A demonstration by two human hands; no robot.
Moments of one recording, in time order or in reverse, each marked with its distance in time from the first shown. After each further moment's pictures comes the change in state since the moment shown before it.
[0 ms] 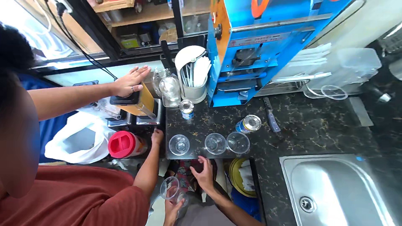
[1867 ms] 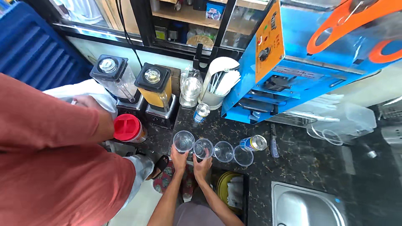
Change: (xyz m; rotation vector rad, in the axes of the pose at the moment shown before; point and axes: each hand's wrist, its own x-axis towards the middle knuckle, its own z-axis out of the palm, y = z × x) left_hand 0.166 0.072 0.117 0.402 0.499 0.338; right_hand 0.043 -0.005 0.030 -0.239 0.187 0.039
